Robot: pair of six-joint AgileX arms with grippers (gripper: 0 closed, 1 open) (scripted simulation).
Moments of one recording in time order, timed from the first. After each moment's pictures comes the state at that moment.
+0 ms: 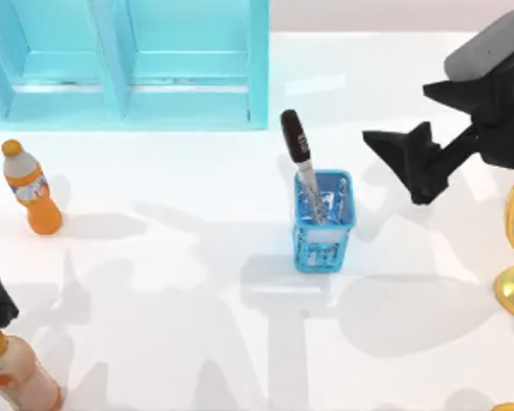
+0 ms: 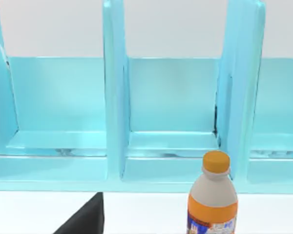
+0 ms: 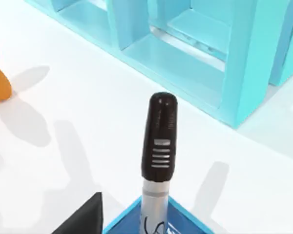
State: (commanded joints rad) left arm 0.00 0.00 0.00 0.00 0.00 0.00; right arm 0.33 1.35 0.82 0.06 -0.44 -0.13
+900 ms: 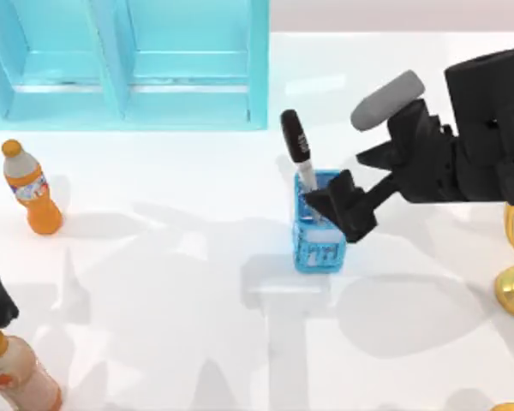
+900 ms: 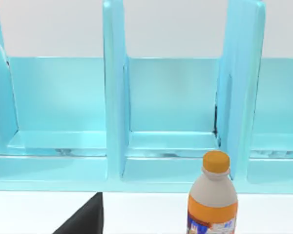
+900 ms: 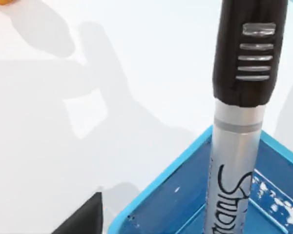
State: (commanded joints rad) left arm 0.00 0.00 0.00 0.00 0.00 0.00; right arm 0.44 1.66 0.92 0.01 -0.41 -0.09
